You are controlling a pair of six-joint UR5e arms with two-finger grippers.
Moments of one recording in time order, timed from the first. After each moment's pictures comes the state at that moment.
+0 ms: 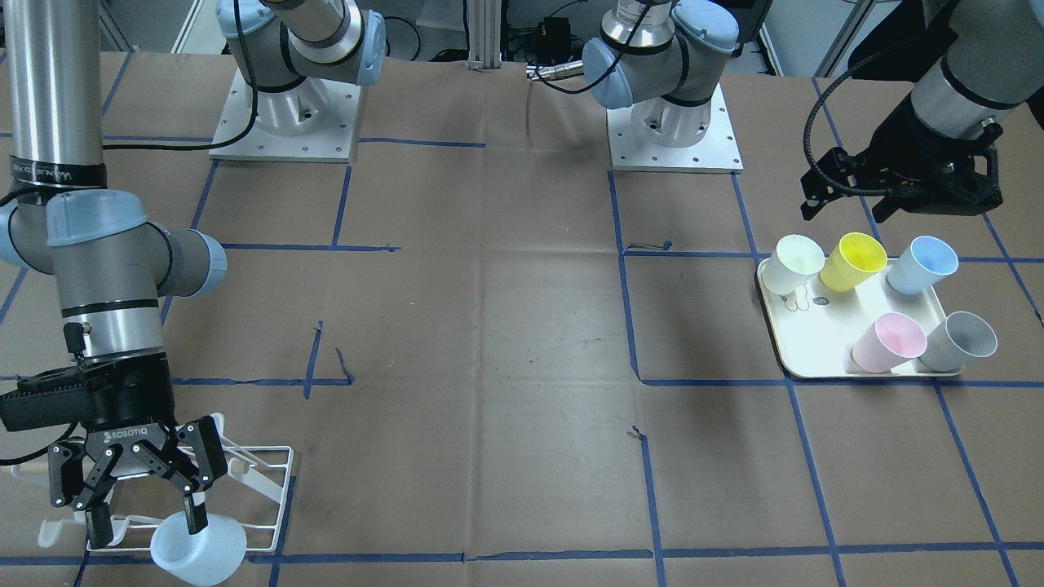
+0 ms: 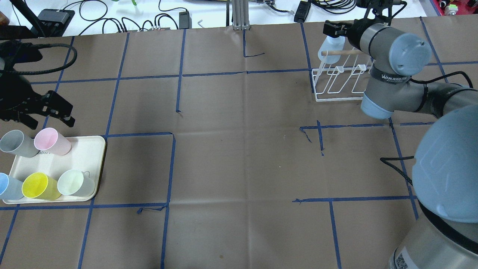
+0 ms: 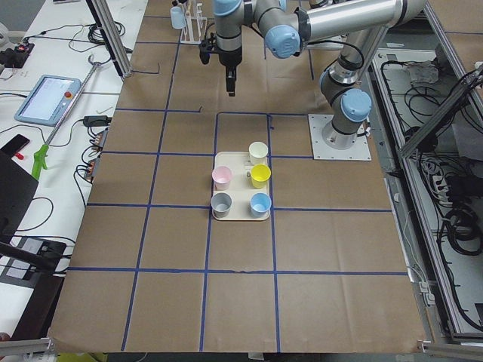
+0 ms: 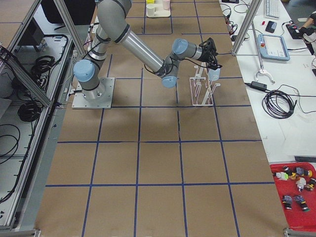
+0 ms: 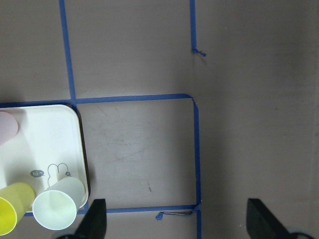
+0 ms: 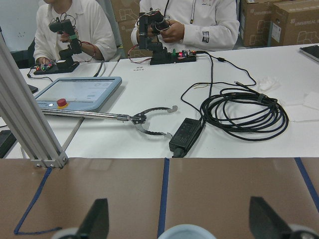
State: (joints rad) left arm -1.10 -1.47 -1.79 -1.53 1.57 0.46; right arm 1.38 -1.04 1.81 -3.39 -1.23 -0.04
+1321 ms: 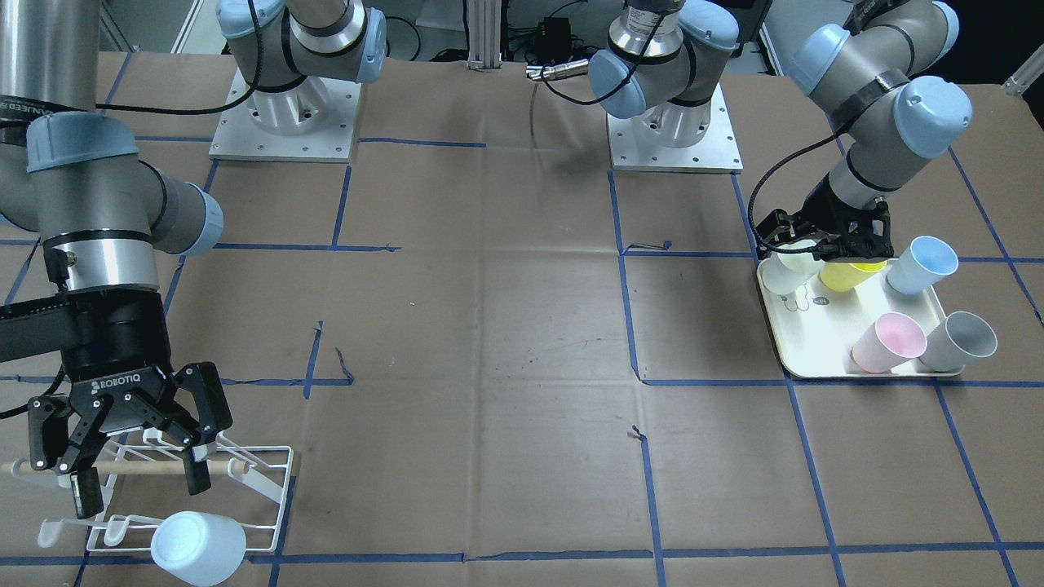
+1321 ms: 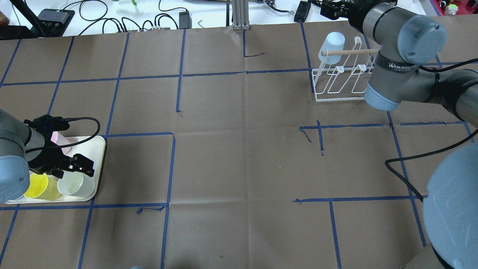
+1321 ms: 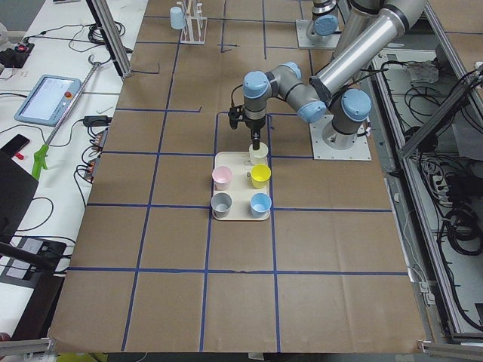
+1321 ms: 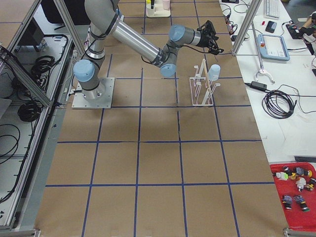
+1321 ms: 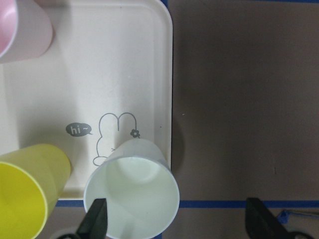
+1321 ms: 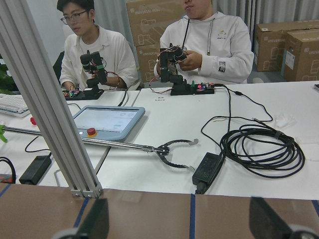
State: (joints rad) left arm -0.99 -1.52 -2.25 -1.03 1.58 0.56; right arm 1.43 -1.18 1.80 -3.30 -1.20 0.02
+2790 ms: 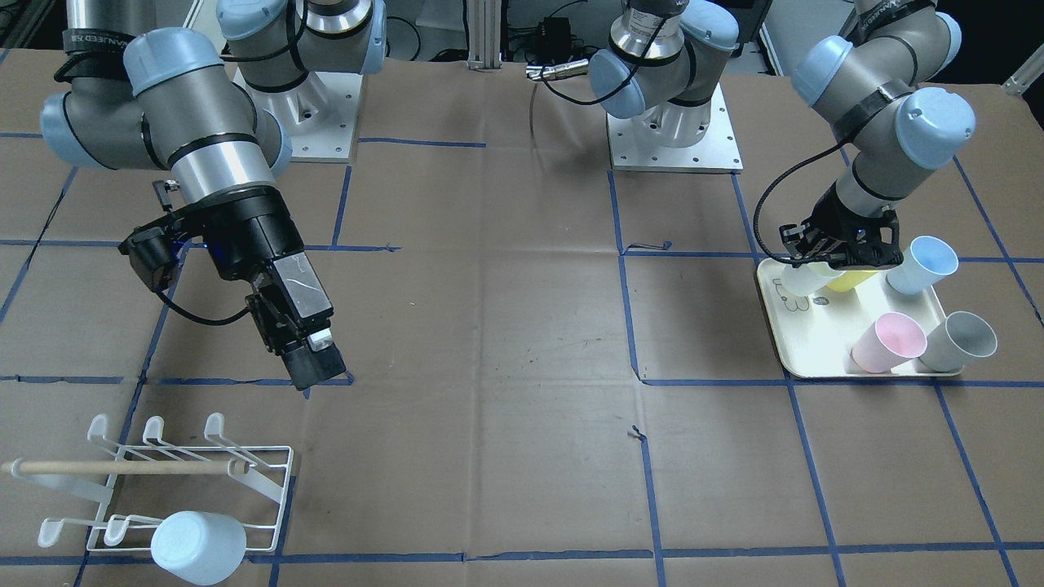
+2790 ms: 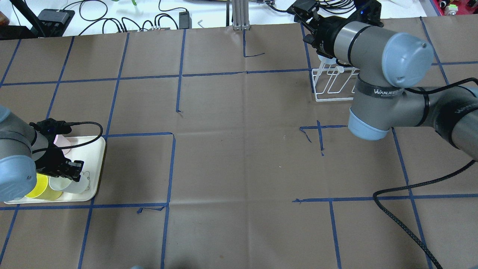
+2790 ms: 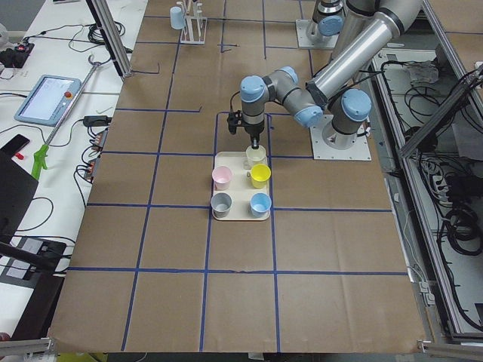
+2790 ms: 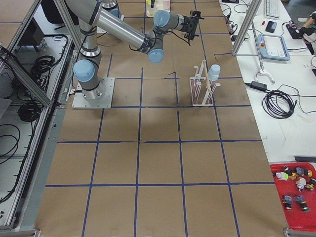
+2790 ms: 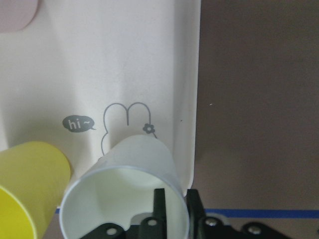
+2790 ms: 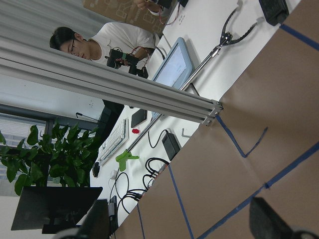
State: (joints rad) left arm -1.00 -1.54 -2.19 -1.03 1.65 0.56; right arm 1.57 -1.34 1.98 -3.27 -1.12 1.06
